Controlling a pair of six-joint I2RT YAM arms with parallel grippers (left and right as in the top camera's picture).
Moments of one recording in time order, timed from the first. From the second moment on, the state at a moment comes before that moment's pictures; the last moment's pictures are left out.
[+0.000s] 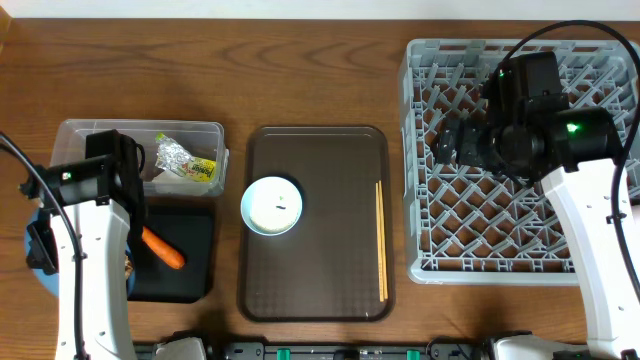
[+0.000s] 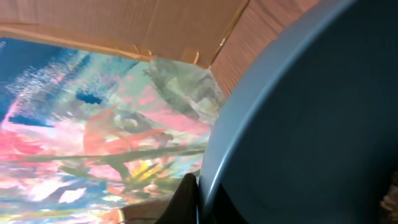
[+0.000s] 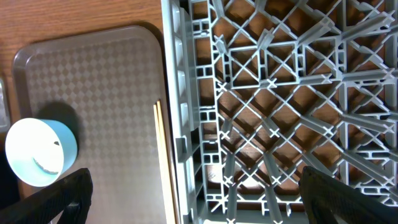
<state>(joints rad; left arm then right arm) 0.24 1.30 1.19 -1.55 -1.06 -0.47 0.17 1.47 1.52 -1.23 -0.10 0.33</state>
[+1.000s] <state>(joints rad) 0.18 1.29 1.20 -1.45 -1.13 -0.35 0.17 1.47 1.52 -1.24 -0.10 0.33</state>
